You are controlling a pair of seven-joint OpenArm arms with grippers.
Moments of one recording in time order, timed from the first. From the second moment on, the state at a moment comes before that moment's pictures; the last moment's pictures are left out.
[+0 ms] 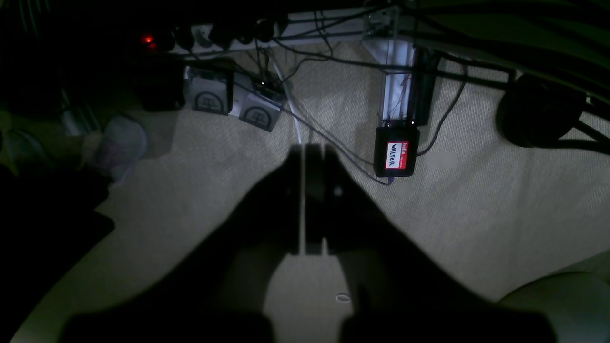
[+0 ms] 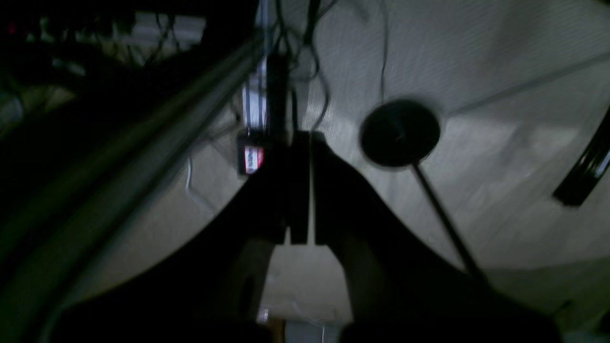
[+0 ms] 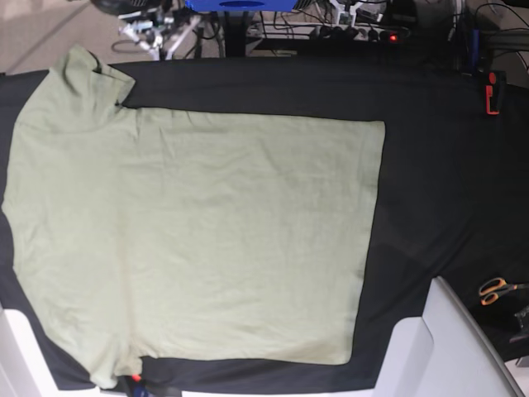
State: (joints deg) left arm 14.9 -5.0 1.6 14.6 0.2 -1.6 -9.8; right arm -0.6 -2.0 1.4 4.8 -7.3 -0.2 1.6
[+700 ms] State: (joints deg) left arm 14.9 -5.2 1.7 14.5 0.4 -1.6 -9.6; right arm -7.0 -1.8 1.4 5.5 -7.3 -0.2 6.1
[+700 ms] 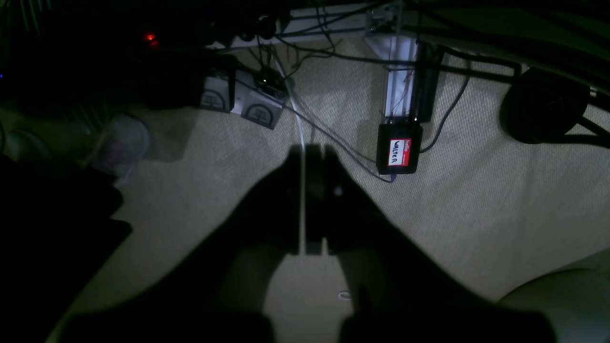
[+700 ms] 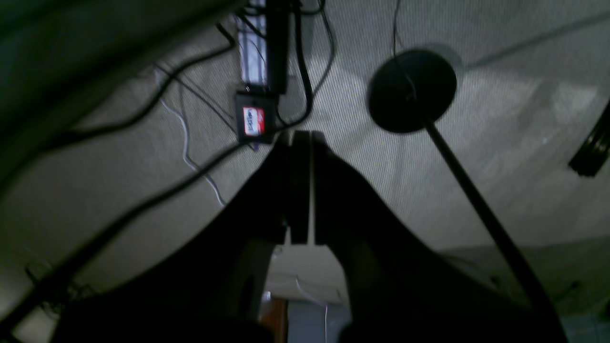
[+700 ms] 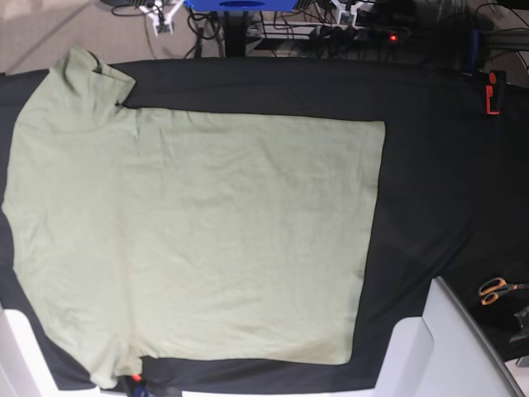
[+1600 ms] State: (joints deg) left arm 30.4 -6.9 1.9 33.5 0.5 -1.6 -9.8; right arm -27.9 -0.6 1.4 35.3 -7.3 -0.1 -5.8
